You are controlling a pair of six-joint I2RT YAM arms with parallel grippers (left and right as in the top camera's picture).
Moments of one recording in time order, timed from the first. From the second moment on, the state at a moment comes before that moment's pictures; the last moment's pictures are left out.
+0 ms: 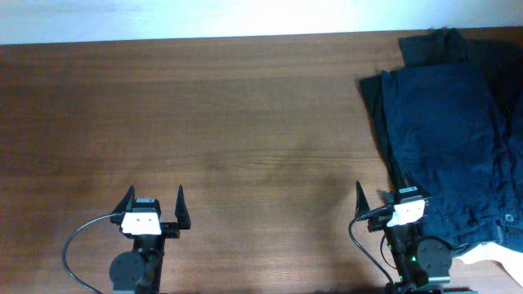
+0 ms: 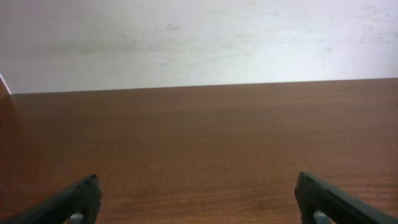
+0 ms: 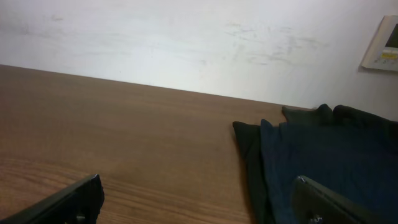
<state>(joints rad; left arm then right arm) -0.04 0.01 0.01 -0.08 -0.03 0.02 -0.01 0.01 0.01 -0.06 -0.16 -0.09</state>
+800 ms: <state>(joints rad) -0.04 0.25 0.17 -0.14 -0.03 0.00 -0.01 0.16 0.18 -0.15 -0.03 0.00</state>
